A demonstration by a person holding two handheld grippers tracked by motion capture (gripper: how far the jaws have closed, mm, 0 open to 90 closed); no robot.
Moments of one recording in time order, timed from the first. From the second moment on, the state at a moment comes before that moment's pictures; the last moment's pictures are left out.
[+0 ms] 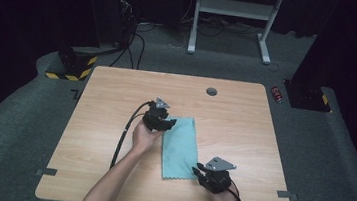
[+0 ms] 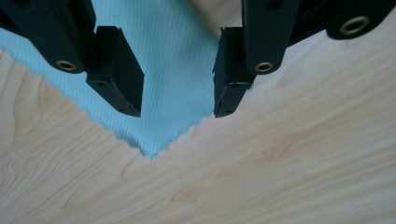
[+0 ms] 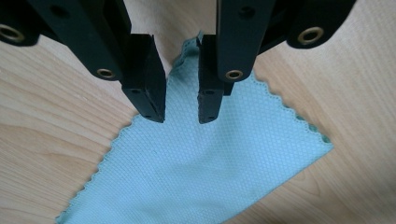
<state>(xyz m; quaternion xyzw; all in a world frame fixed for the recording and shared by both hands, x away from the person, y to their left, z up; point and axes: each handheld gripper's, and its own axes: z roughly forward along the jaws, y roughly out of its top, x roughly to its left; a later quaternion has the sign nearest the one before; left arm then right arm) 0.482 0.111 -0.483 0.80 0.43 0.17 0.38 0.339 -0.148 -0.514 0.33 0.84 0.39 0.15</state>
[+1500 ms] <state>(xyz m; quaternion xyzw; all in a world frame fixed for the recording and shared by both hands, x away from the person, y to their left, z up) 0.429 0.129 -0.512 0.78 0.46 0.18 0.38 0.370 -0.157 -0.517 0.33 0.85 0.40 0.11</state>
